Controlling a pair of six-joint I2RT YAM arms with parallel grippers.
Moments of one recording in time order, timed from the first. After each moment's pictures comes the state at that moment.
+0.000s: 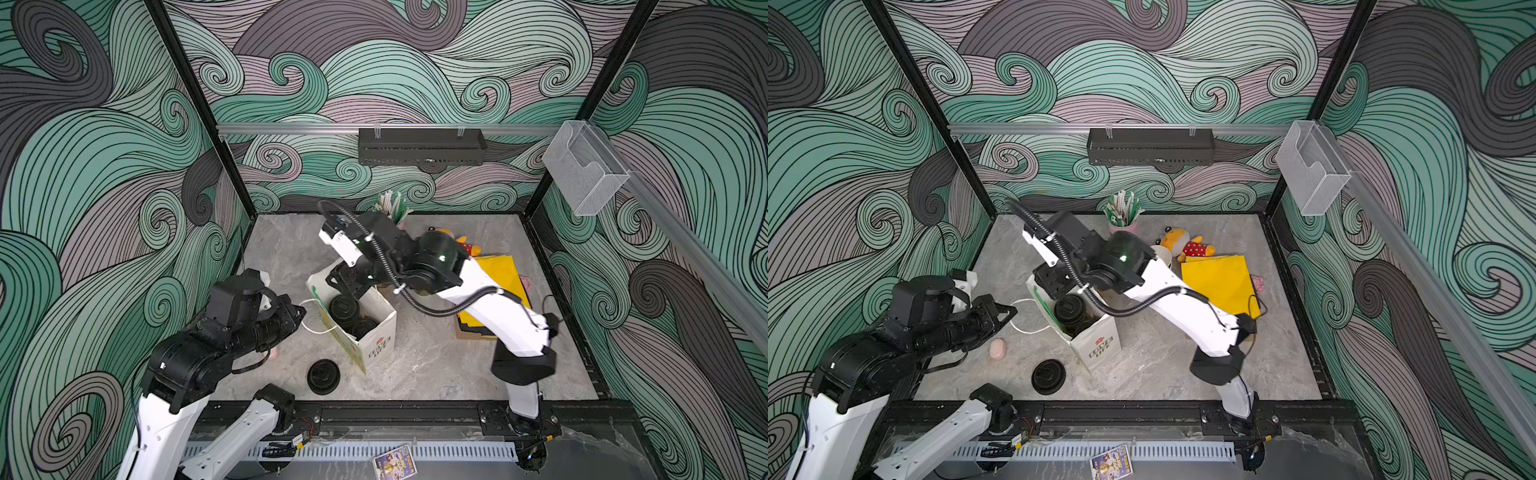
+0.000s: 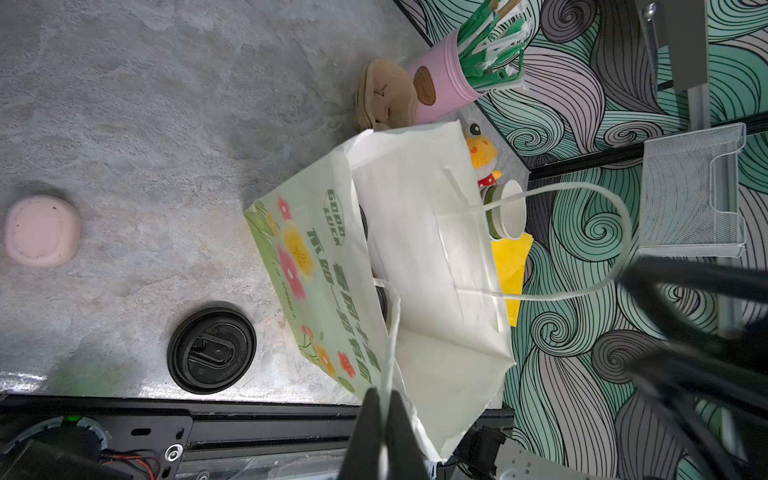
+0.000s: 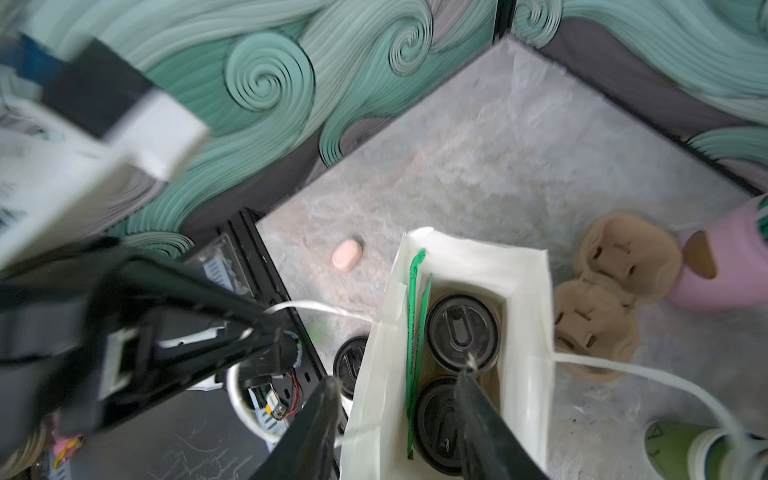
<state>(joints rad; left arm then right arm) -0.40 0.76 1.36 -1.36 0.10 -0.93 1.15 1.88 2.47 -1.22 0.03 0.22</state>
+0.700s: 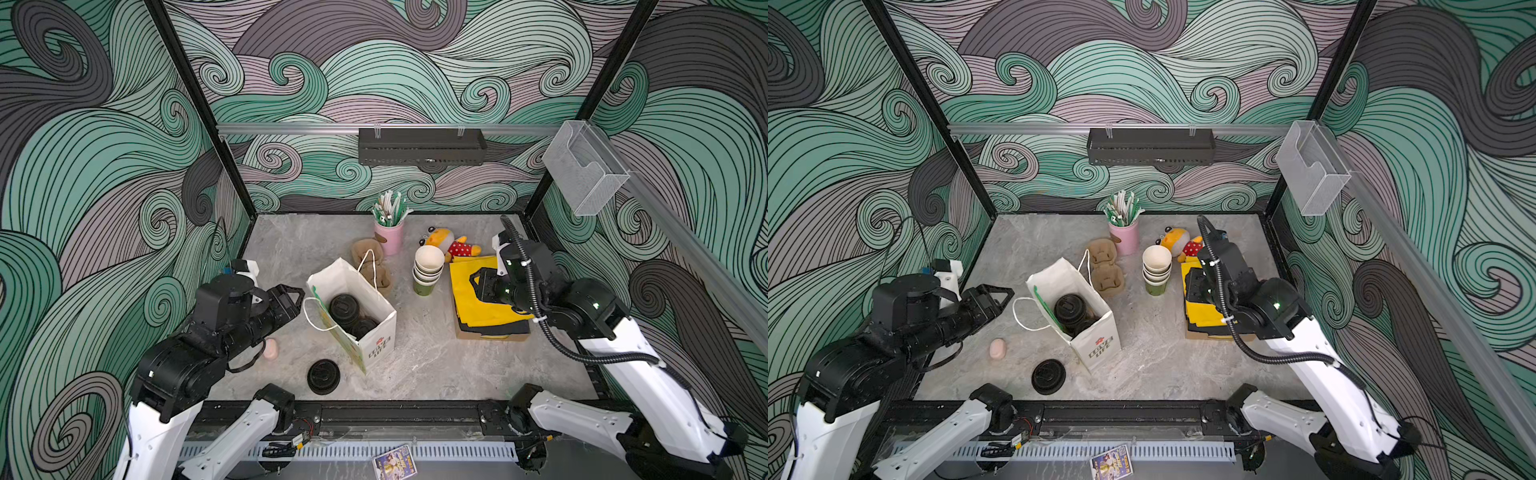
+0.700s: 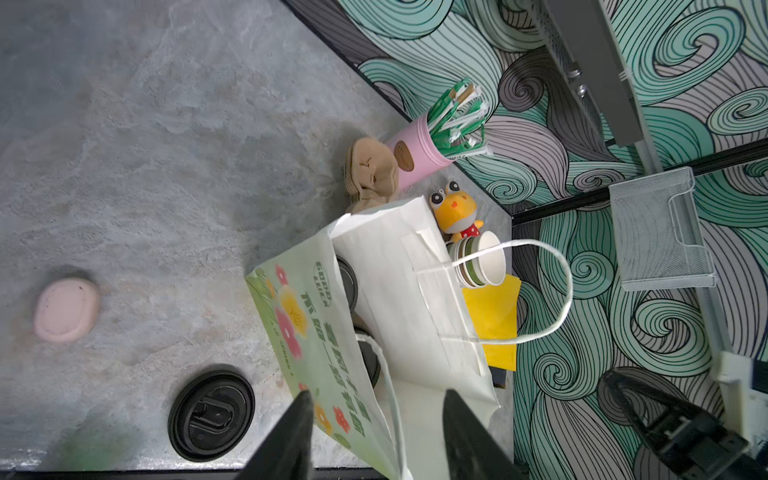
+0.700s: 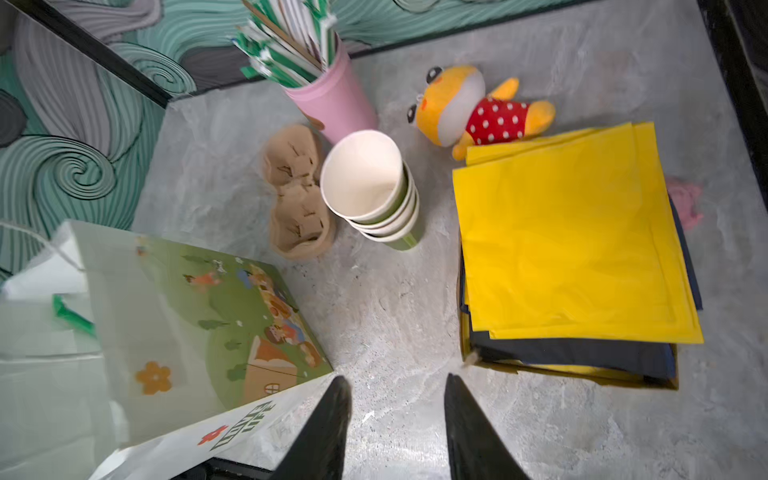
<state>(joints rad) -0.40 0.77 1.44 -1.28 -0.05 -0.86 0.61 1.07 1.40 -1.18 0.18 0.61</state>
